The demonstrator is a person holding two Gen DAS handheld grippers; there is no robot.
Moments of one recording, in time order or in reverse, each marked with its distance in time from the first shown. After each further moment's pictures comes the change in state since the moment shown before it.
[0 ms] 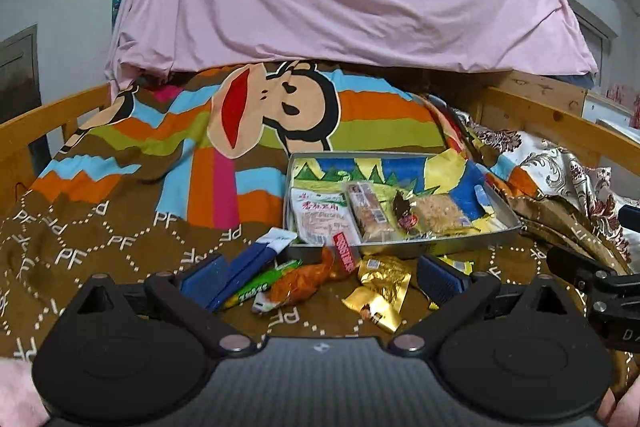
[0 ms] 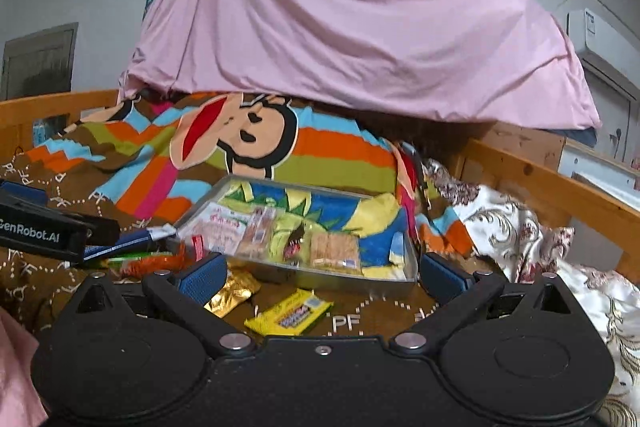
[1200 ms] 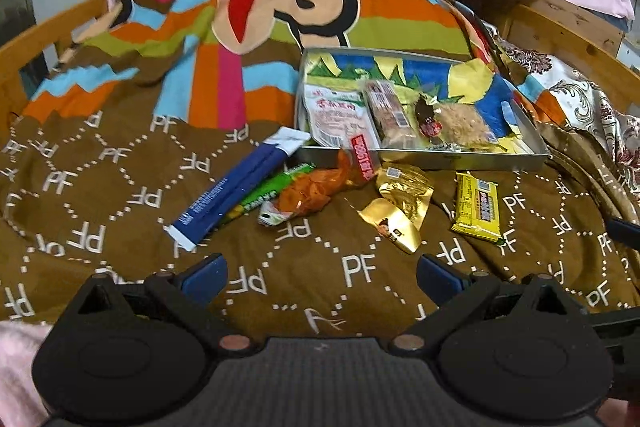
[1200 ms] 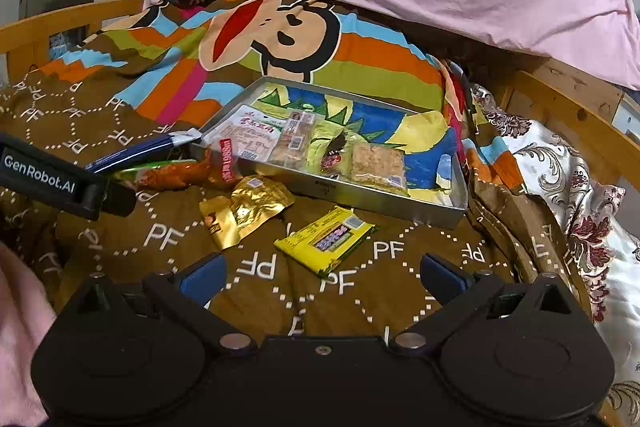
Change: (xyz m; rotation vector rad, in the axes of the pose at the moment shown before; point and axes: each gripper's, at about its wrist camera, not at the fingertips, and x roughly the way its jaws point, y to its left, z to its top) left arm 0.041 0.010 -0.003 -0.044 0.348 0.015; right arm 0.050 0.020 -0.011 -0.082 0.277 0.092
